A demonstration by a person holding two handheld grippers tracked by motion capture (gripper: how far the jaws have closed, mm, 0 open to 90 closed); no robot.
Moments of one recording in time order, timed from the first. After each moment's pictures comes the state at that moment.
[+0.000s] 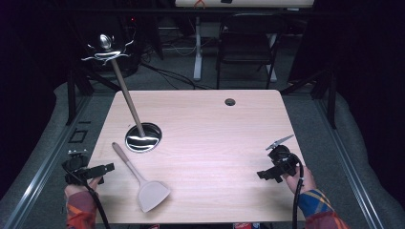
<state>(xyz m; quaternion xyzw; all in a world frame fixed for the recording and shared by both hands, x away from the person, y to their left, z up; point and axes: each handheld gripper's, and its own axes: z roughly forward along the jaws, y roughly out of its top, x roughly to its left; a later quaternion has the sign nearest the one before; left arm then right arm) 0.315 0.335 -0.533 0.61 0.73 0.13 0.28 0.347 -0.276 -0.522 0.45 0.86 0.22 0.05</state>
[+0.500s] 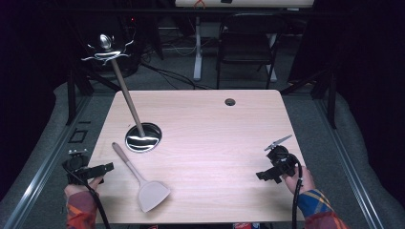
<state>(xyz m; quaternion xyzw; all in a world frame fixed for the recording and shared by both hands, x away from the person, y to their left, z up) 0.314 0.330 -0.529 0.61 0.73 0.13 0.28 0.347 -0.273 -0.521 0.45 0.87 0.21 0.05</state>
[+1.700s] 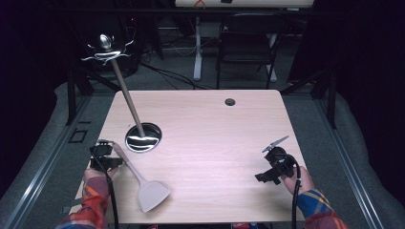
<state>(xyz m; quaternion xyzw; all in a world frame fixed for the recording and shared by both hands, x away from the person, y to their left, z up) 0.371 0.294 -0.551 0.71 0.66 0.11 0.23 0.345 -0.267 -0.525 0.44 0.87 0.20 0.04</state>
